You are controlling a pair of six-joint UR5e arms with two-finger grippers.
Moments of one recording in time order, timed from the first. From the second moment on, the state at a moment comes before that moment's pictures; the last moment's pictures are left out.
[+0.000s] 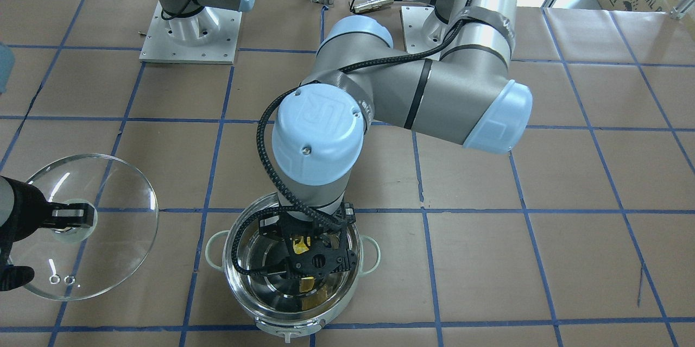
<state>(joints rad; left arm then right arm) -1.90 -2.29 -0.87 -1.54 1.50 -0.50 1.40 -1.03 1.08 -1.41 -1.69 -0.21</state>
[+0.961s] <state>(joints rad) -1.90 -2.34 -0.87 -1.51 1.50 -0.49 1.37 -1.04 1.11 -1.42 -1.67 -0.24</state>
